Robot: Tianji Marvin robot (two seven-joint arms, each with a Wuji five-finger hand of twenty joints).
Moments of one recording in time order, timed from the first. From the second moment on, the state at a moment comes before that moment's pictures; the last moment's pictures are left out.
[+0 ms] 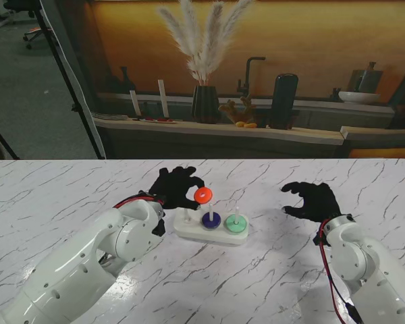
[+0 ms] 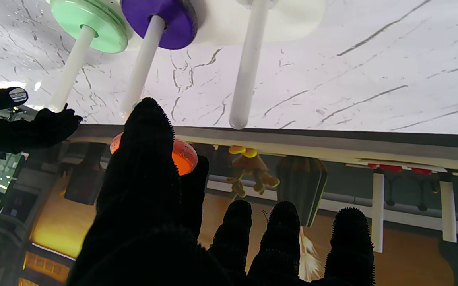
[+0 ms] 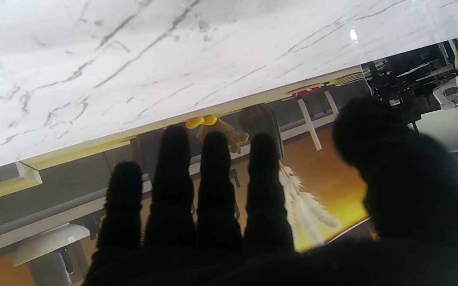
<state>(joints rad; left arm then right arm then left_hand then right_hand) 1.28 -1.08 -0.90 -1.66 0.82 0.19 -0.19 -1.52 -1.09 1.37 -1.35 -0.78 -0.15 -0.14 1.10 -0.28 -0.03 0.00 0.51 0.16 0.35 0.66 0.31 0.27 0.06 0.33 0.20 0.31 0.14 0.44 -0.09 0.52 0.51 0.59 0.24 -0.63 1.01 -0.12 0.48 -0.16 0.52 0.39 0.61 -0.04 0.55 0.44 0.67 -0.02 0.39 0.47 0.08 0.06 1.04 0.63</state>
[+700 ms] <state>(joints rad) 1.35 -1.04 -1.02 -1.72 0.92 0.14 -0.29 -1.51 -1.09 1.36 -1.34 -0.77 -0.15 -0.15 1.10 -0.28 -0.03 0.00 0.51 0.16 0.35 0.66 0.33 0.27 0.07 0.33 0.21 0.31 0.14 0.44 -0.09 0.52 0.51 0.59 0.24 -0.63 1.01 -0.12 0.48 -0.16 0.52 0.39 0.61 -0.04 0.55 0.44 0.67 -0.02 0.39 0.47 0.08 0.06 1.04 0.63</state>
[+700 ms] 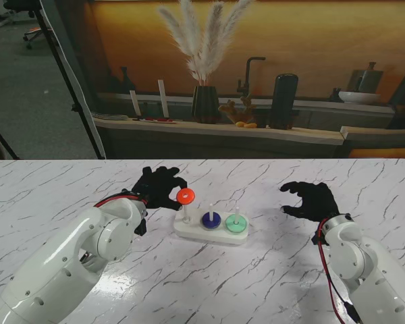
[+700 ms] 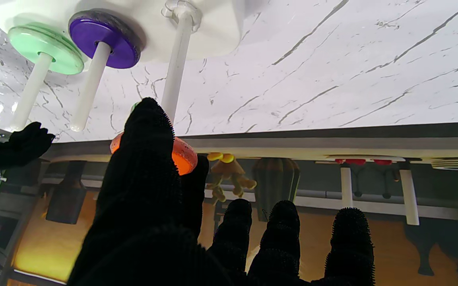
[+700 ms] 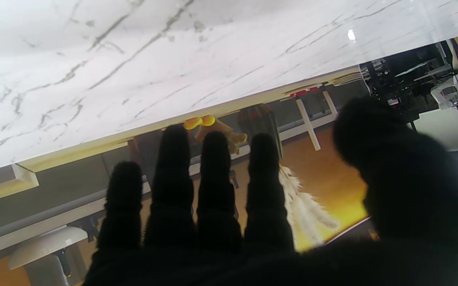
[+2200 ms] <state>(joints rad) 1.32 -1.04 -0.97 -1.65 0.90 0.16 -0.30 -1.51 -1.09 1.37 -1.34 -0.77 -0.15 -0.15 1.10 -0.28 -0.03 0.00 0.51 0.16 0.35 0.66 0.33 0.27 0.07 0.33 0.21 0.31 0.14 0.44 -0.08 0.52 0.51 0.59 0.24 -0.63 1.01 -0.12 0.48 -0.16 0.52 0.39 0.61 -0.04 0.55 0.44 0.67 -0.02 0.39 0.47 0.08 0.06 1.04 0.63</state>
